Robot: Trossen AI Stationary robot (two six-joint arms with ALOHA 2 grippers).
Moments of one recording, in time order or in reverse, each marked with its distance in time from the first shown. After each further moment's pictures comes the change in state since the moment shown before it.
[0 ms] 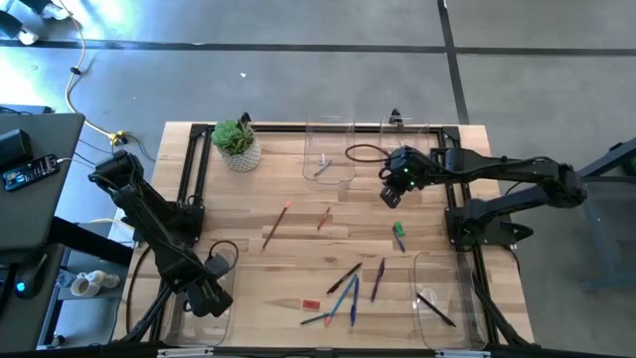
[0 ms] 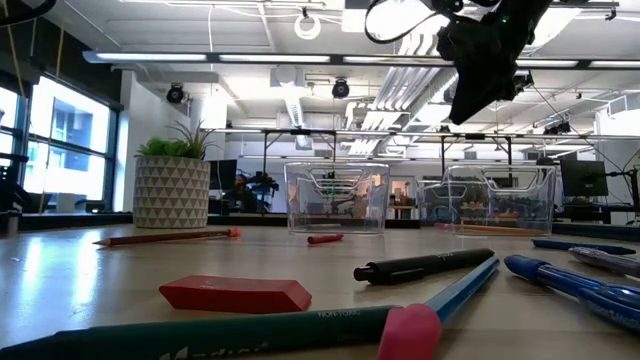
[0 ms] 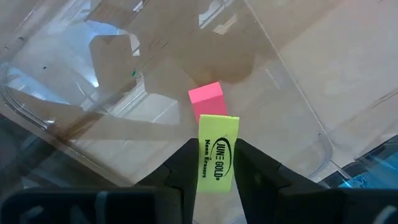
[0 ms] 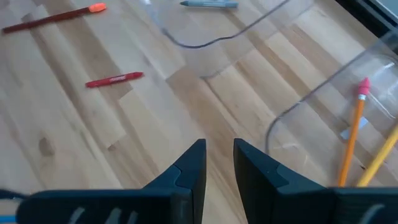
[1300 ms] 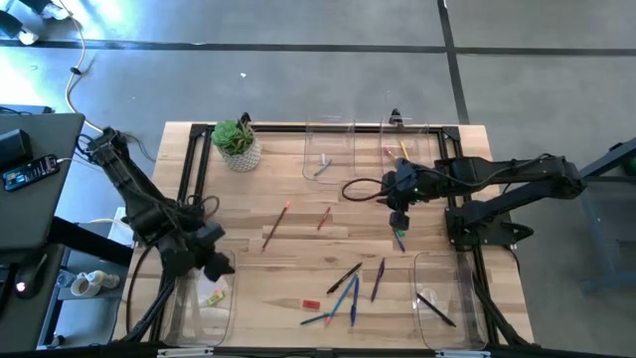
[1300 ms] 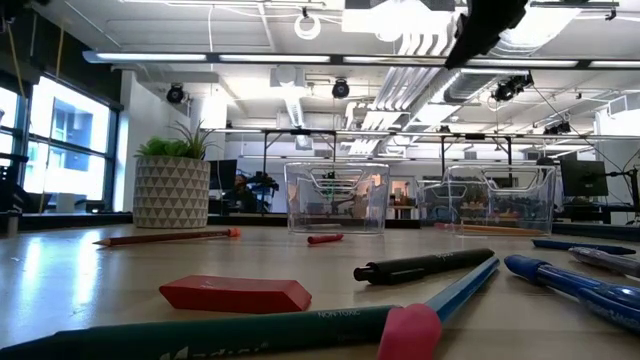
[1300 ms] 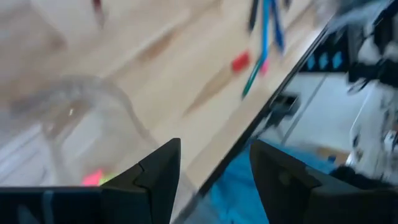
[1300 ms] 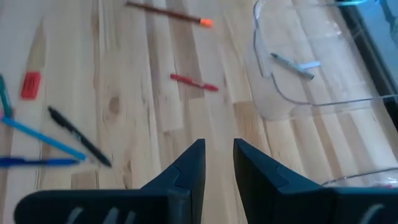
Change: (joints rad) left arm 0.098 -0.477 0.001 -0.001 -0.409 0.074; right arm 0.252 0.002 0.138 -0.027 0.012 -0.286
